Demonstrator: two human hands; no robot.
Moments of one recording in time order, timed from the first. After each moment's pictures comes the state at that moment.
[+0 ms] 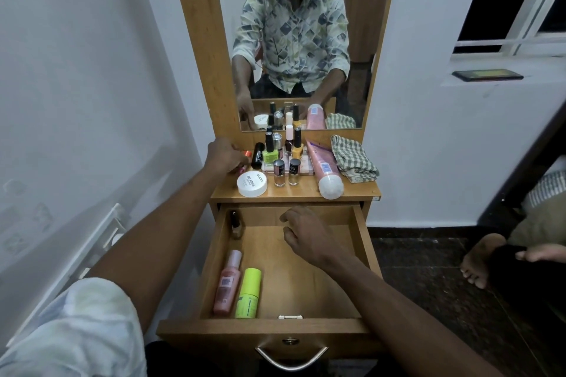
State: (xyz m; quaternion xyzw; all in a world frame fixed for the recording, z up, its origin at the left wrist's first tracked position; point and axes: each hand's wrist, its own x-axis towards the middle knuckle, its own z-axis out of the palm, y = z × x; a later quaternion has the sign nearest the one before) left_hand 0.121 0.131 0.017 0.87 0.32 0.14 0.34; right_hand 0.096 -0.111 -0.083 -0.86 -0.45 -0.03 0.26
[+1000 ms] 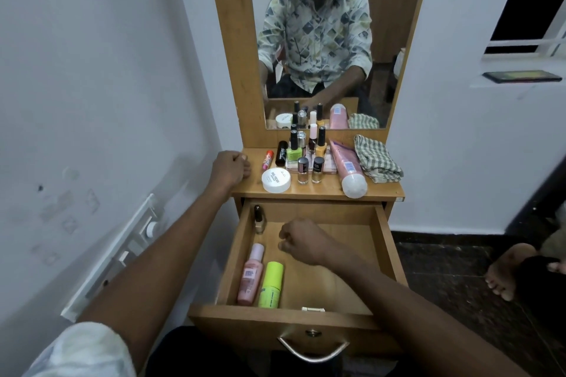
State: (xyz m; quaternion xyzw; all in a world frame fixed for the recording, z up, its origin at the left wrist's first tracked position) left_hand 0.062 0.137 -0.004 0.78 0.33 0.22 0.49; right_hand 0.070 -0.073 -0.074 -0.86 -0.46 0.15 0.16
